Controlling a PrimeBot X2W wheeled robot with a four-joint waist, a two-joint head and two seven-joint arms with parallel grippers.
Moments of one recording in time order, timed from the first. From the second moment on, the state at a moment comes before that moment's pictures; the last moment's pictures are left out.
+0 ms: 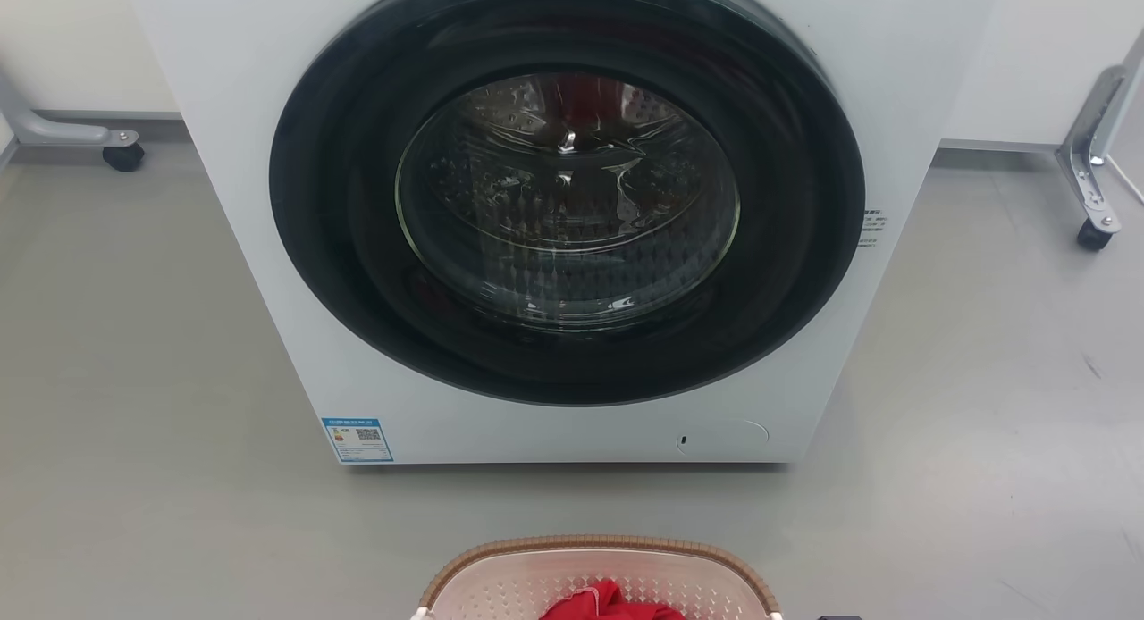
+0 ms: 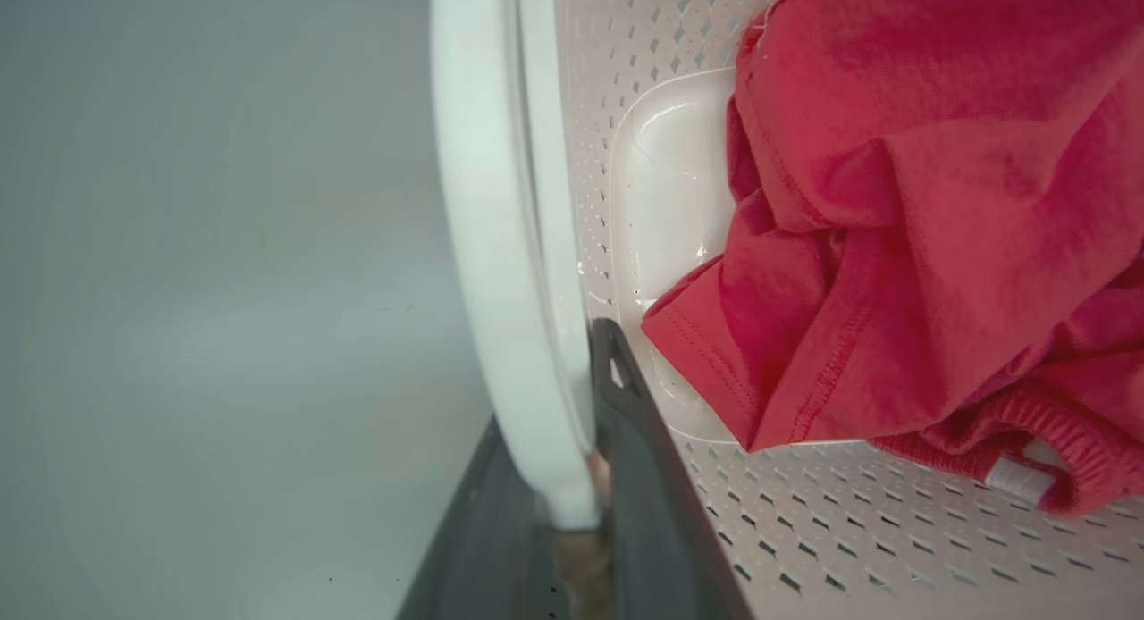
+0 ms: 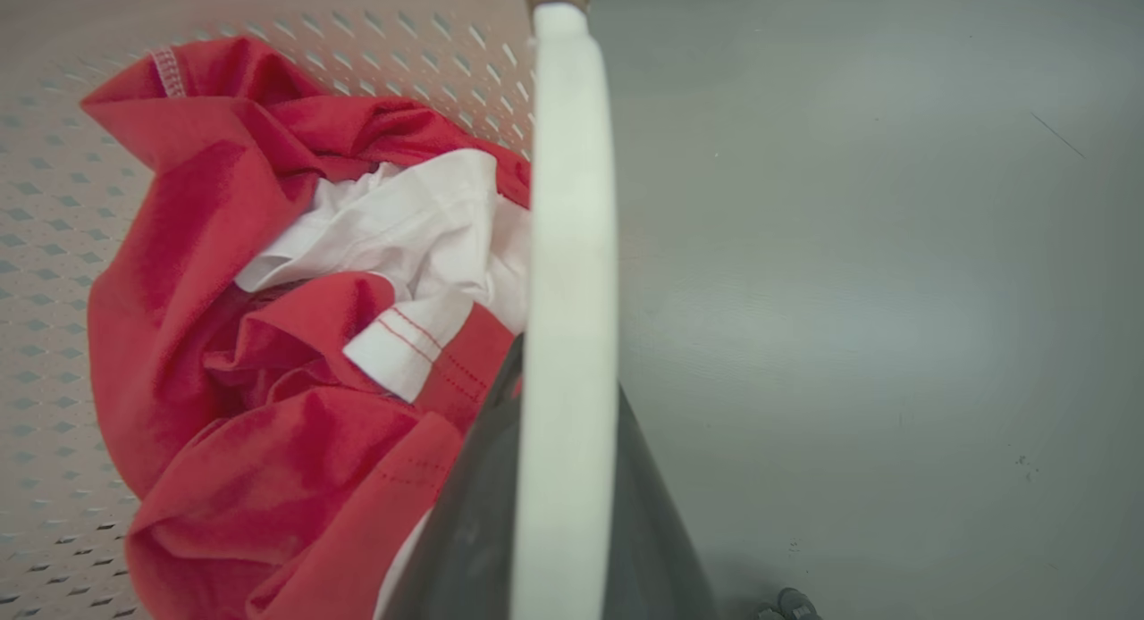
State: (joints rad) left arm -0.32 0.05 -0.87 1.19 -0.82 0.02 0.08; right arm -0.33 -0.07 1.02 1.01 1.00 -0.15 0.03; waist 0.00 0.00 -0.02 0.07
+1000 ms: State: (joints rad) left arm -0.34 0.05 -0.91 1.20 -0.86 0.02 0.07; right arm -0.36 -0.07 1.08 1.03 1.07 -0.15 0.02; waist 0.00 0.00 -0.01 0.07
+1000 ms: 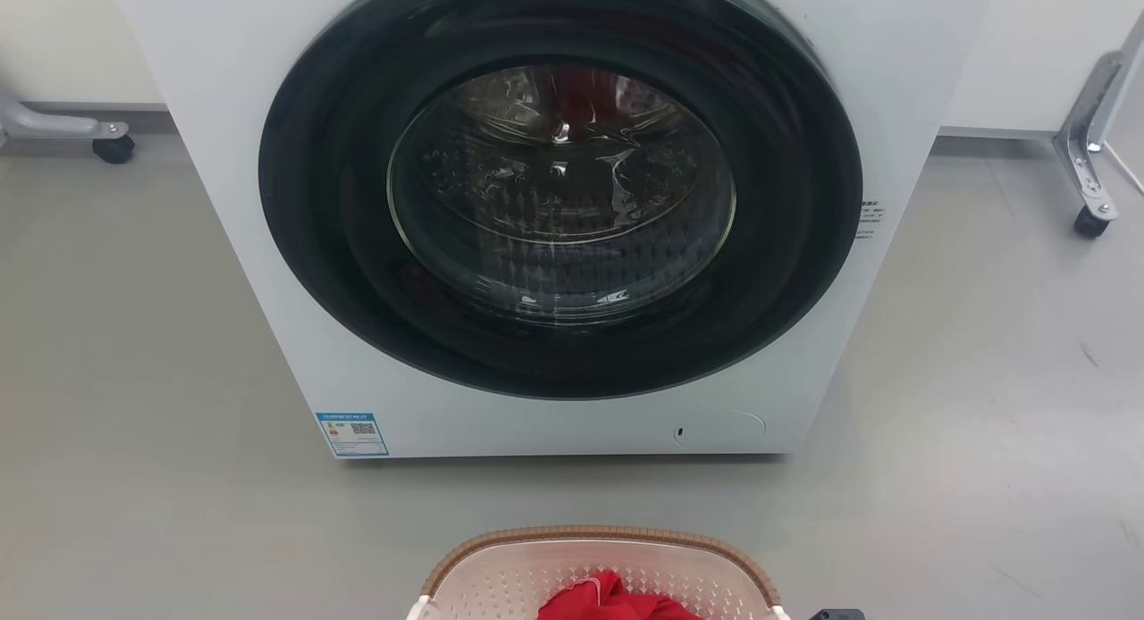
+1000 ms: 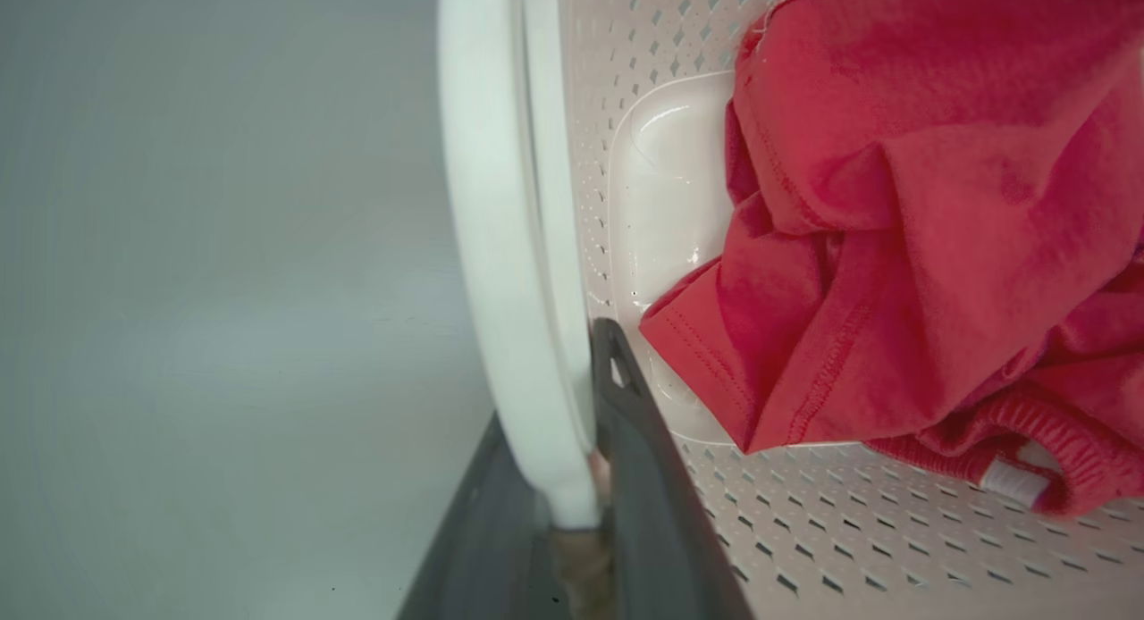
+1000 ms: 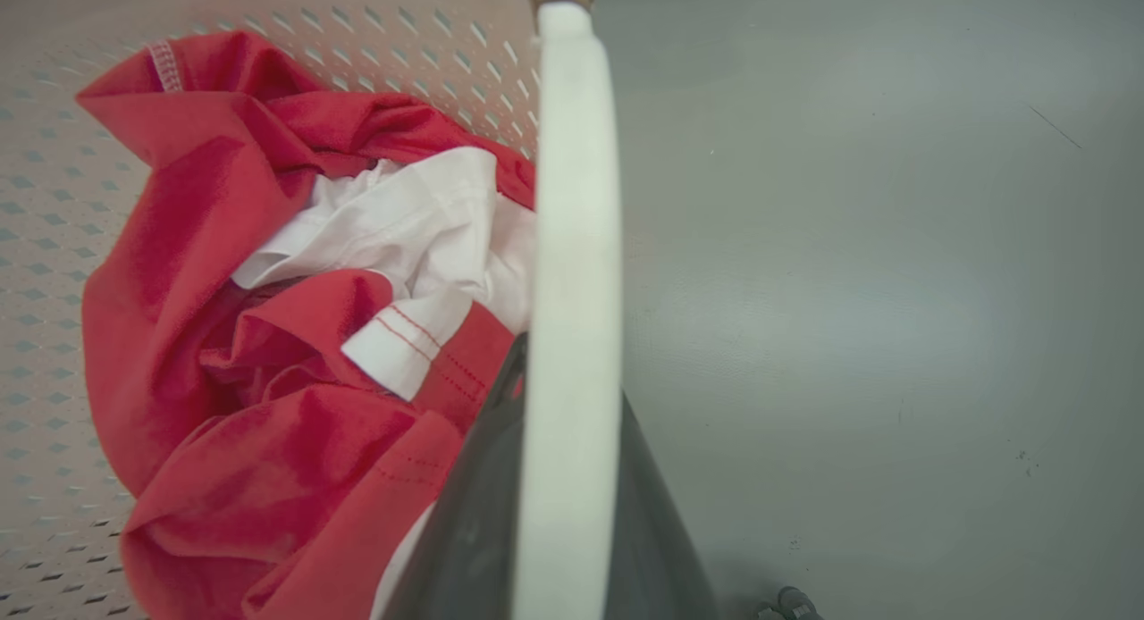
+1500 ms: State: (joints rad) left arm -0.40 0.05 -0.91 1.19 -0.86 0.03 0.03; right arm -0.47 -0.07 1.09 1.06 1.07 -0.15 -0.01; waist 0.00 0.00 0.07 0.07
